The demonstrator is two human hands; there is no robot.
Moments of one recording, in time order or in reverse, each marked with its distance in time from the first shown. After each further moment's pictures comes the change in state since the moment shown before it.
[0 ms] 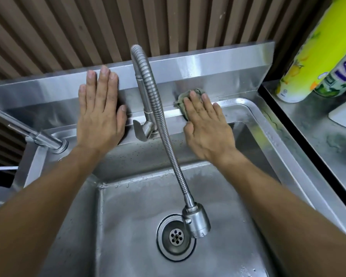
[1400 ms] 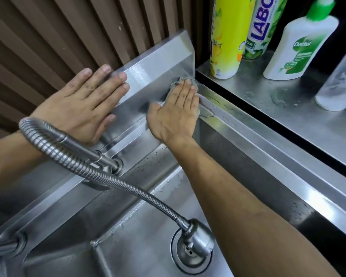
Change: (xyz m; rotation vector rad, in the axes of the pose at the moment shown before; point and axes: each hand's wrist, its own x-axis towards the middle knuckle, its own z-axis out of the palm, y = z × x) left_hand 0.159 0.043 0.006 0.040 -0.047 1.020; right_hand 0.054 0.005 -0.018 0.286 0.133 0.812
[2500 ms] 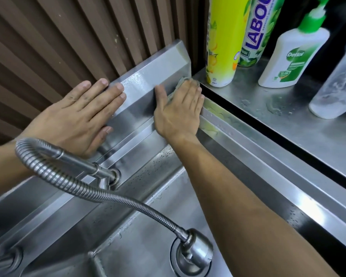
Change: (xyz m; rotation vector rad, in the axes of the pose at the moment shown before) left_hand 0.008 -0.003 -0.010 -0.017 -0.018 0.049; right_hand 0.023 0.008 -0.002 0.283 0.192 0.081
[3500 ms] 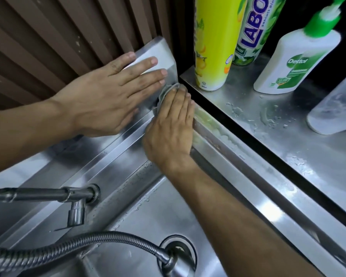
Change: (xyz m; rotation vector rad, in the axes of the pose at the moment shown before) left_hand 0.129 0.000 0.023 0.028 -0.110 0.294; right_hand -0.002 0.018 -0.008 -0.476 -0.032 -0.167
